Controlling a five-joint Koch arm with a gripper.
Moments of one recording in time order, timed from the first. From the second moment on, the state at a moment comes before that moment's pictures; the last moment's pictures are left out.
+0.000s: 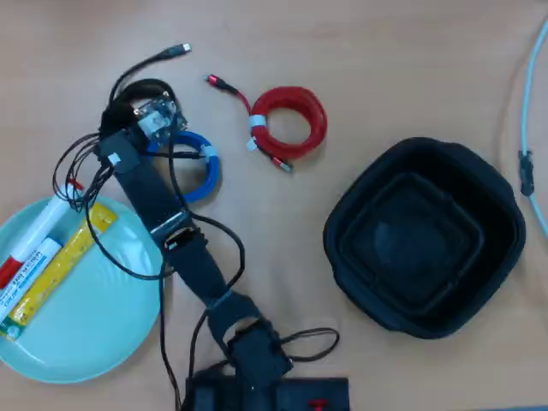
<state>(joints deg) 58.5 35.5 22.4 72.7 37.3</state>
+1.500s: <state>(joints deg) 63.5 36.3 21.4 84.5 20.8</state>
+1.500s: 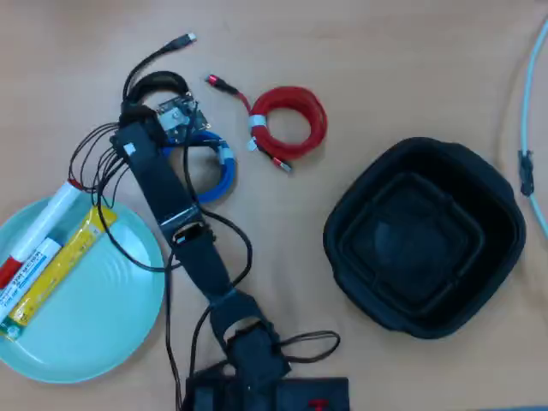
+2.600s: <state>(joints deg) 64.1 30.3 19.1 78.9 38.3</state>
